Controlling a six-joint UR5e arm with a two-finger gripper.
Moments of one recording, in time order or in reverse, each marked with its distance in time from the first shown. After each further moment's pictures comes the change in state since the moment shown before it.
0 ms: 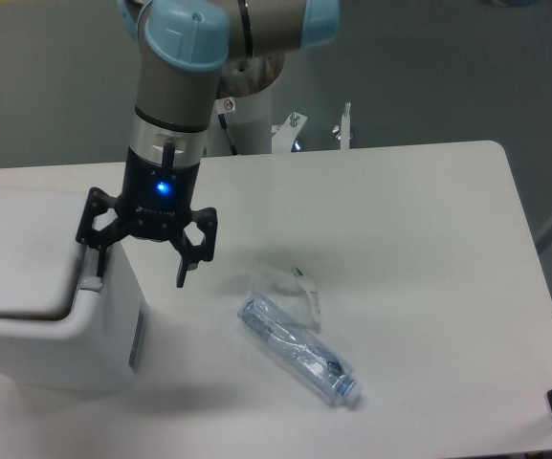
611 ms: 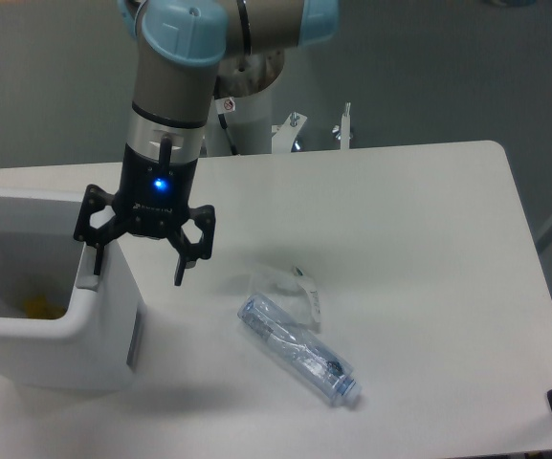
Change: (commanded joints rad) arm 0.002 -0.005 0.018 0.002 0.003 0.012
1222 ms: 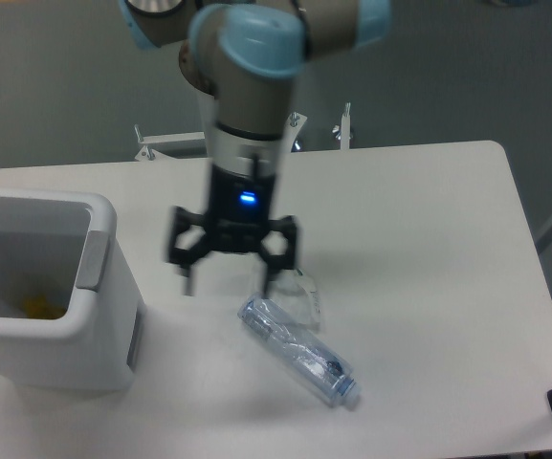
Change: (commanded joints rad) arm 0.290 -0.066 -0.003 0.034 0.066 0.182
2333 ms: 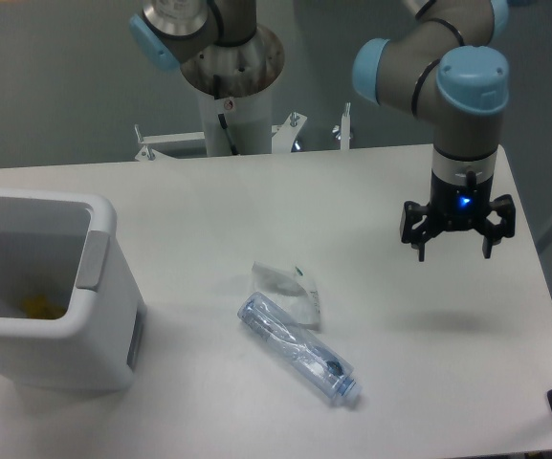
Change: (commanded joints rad) arm 0.247 -0.117 -0.031 -0.023 0.247 0.696
